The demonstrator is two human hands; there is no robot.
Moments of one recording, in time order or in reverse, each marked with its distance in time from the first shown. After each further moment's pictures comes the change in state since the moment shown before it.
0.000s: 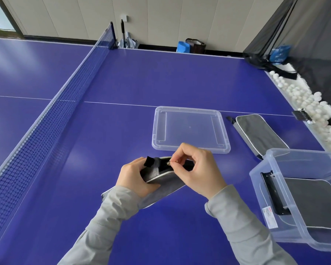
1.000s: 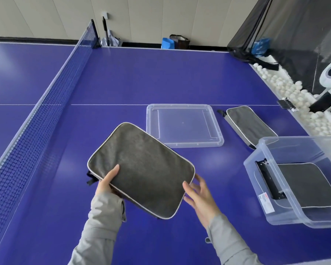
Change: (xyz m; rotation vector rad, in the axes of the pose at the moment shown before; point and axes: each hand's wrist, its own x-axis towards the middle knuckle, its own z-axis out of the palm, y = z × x) left_hand 0.012 -0.088 -0.008 -1.138 0.229 -0.898; right_hand -0.084 0.092 0.056 0.745 0.221 0.886
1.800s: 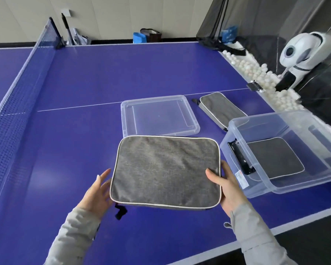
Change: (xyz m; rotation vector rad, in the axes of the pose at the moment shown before) left_hand -0.007 -0.025 -0.004 0.285 -0.443 0.022; right_hand -0.049 -0.039 -0.093 0.168 0.164 -0.137
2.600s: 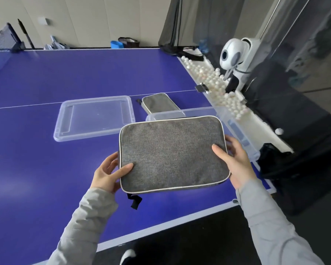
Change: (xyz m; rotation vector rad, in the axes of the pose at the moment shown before) left_hand -0.065 -0.153 0.311 0.124 -0.097 0.253; right_hand -0.027 -0.149 -0.292 -0.163 0.157 -0.294
